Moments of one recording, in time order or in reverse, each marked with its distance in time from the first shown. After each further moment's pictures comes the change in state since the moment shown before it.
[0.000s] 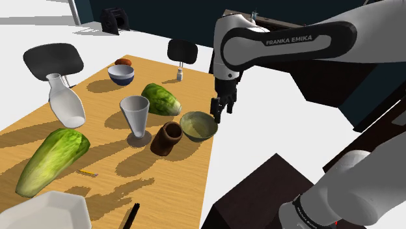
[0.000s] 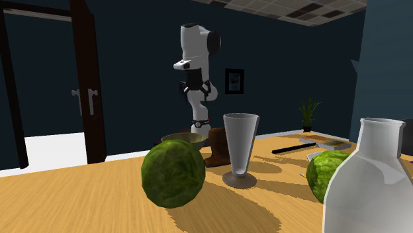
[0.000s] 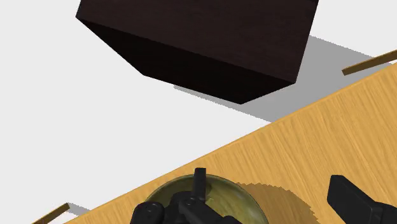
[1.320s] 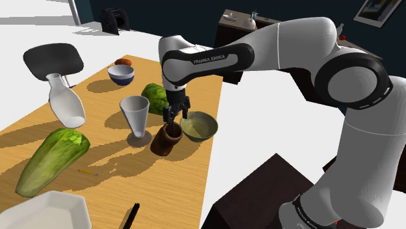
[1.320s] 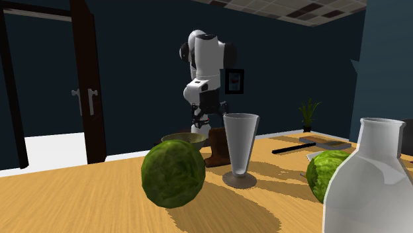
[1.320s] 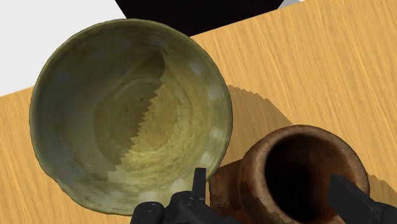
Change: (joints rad) arm 0.102 0.580 0.062 0.507 -0.093 0.071 0.060
